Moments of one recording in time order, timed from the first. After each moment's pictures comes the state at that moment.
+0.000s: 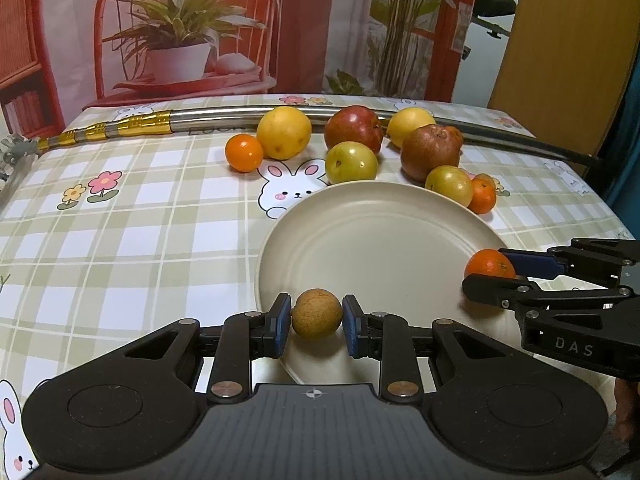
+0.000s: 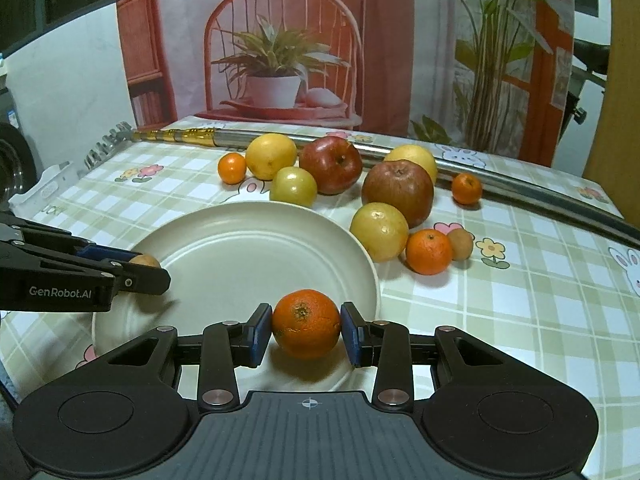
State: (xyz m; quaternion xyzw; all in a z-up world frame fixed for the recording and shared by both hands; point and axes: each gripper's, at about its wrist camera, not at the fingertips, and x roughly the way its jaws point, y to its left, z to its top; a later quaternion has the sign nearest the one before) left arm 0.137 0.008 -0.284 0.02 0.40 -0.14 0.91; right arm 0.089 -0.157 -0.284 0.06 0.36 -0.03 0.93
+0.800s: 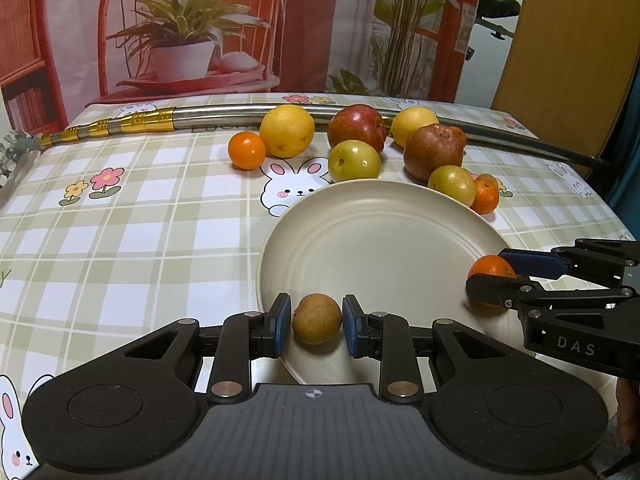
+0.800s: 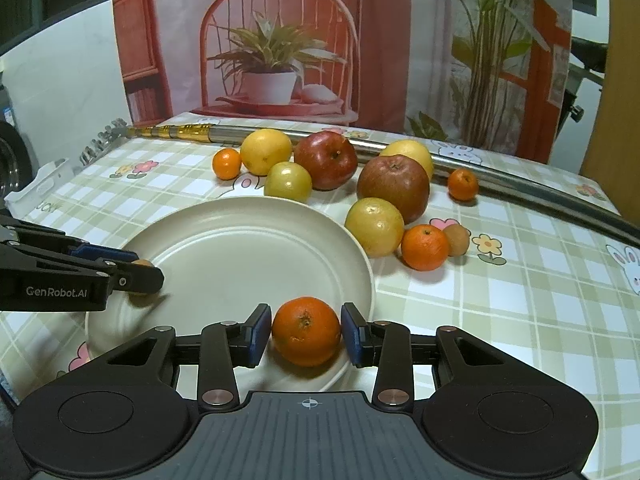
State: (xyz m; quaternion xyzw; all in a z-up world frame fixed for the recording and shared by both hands) left arm 0.136 0.007 -0.286 0.02 0.40 -0.13 0.91; right arm 0.089 -0.160 -0.289 0.06 0.37 -0.04 0.93
